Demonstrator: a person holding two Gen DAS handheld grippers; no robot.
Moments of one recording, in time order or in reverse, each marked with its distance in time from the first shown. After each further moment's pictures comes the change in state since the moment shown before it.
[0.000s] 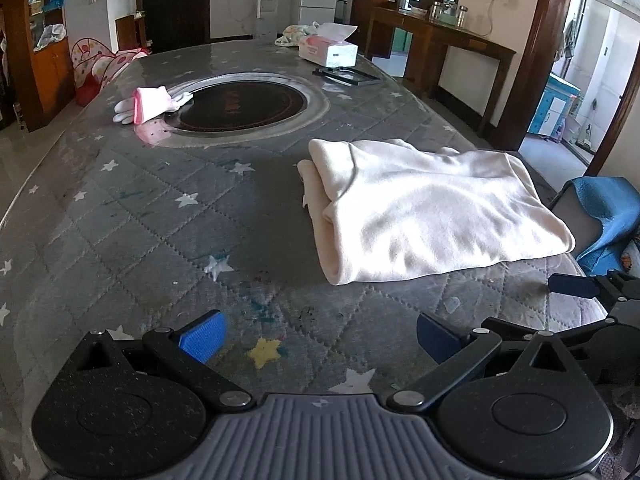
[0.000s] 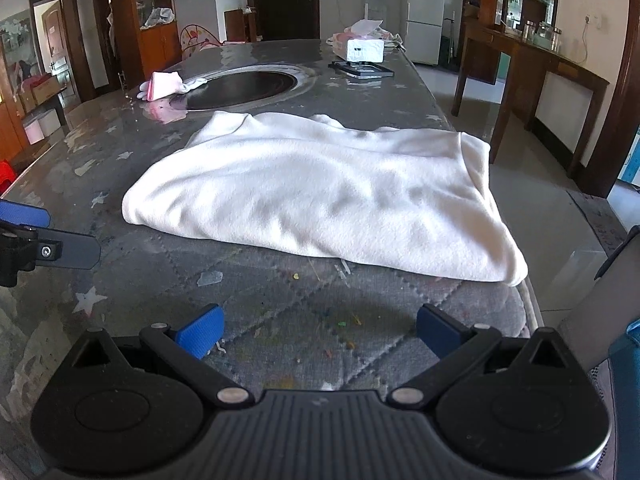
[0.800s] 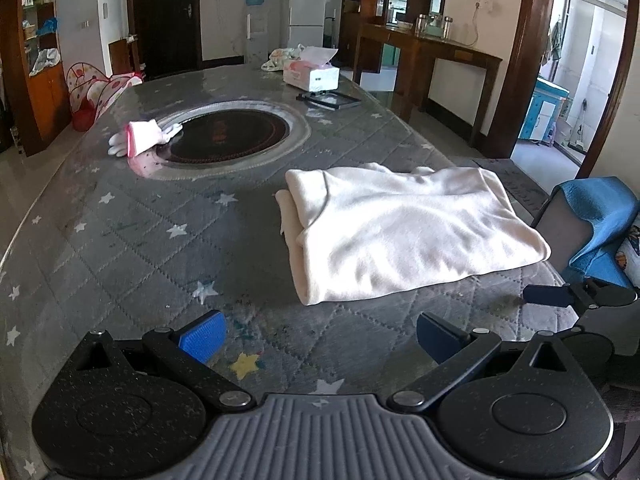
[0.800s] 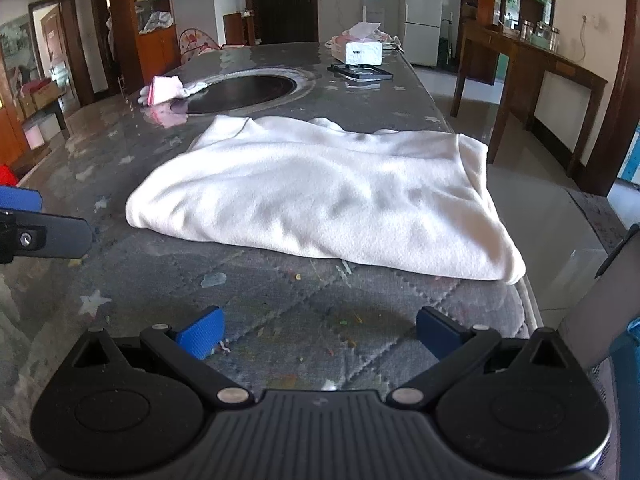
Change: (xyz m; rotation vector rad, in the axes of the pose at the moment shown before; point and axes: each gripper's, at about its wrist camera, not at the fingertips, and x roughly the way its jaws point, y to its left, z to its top) left arm -0.025 -0.024 0.006 0.051 -0.066 0.004; right arm -0.006 -0.002 -0.001 0.024 -0.012 0.010
